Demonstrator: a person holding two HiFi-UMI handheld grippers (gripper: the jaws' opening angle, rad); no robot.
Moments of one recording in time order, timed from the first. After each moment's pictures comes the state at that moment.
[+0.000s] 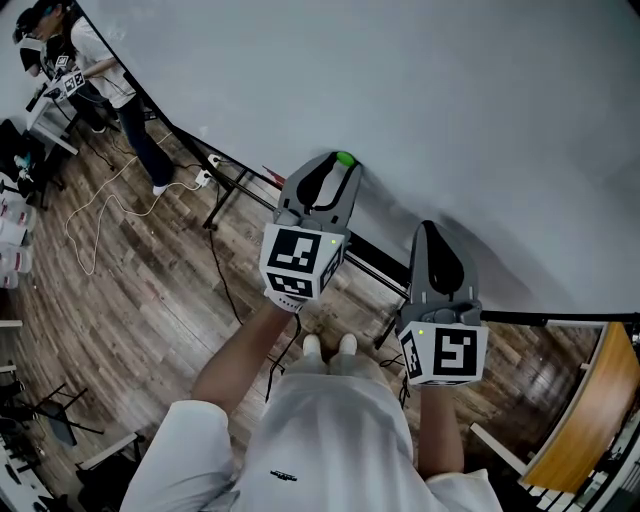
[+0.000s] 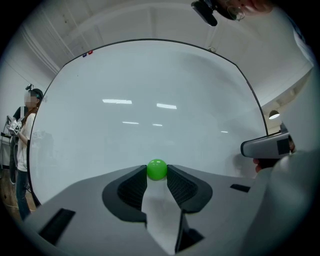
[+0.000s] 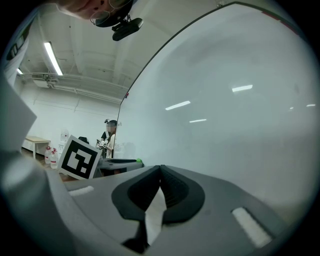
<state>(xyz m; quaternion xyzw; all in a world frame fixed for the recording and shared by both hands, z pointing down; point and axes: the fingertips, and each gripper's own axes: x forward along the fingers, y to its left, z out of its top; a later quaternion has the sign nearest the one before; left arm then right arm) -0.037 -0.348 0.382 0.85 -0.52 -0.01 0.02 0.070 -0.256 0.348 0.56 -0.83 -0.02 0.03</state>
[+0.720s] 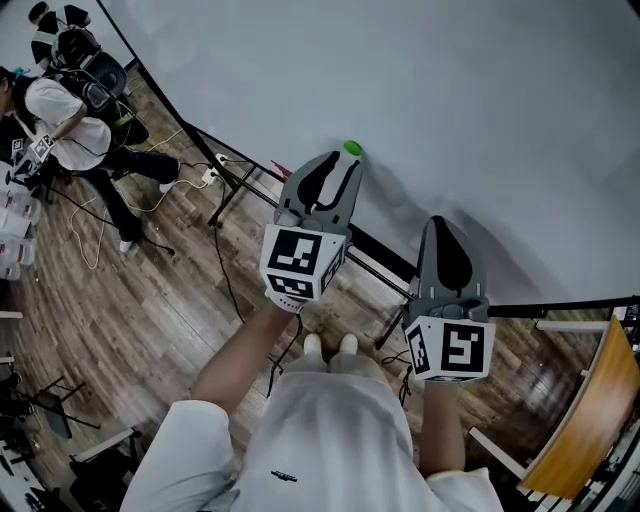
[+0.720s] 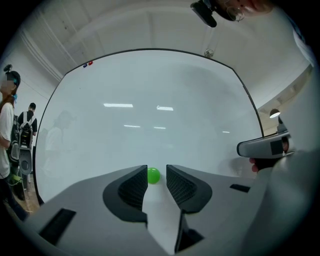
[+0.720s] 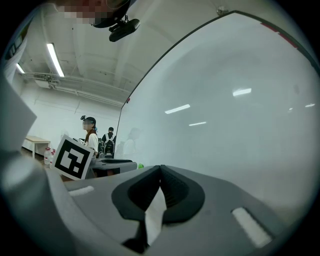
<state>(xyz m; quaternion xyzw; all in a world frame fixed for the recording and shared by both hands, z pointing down) -0.045 -0.316 0.362 0.85 -0.53 -0.03 0.01 0.075 -0.233 0.330 0.56 -0.83 -0.04 0.01</state>
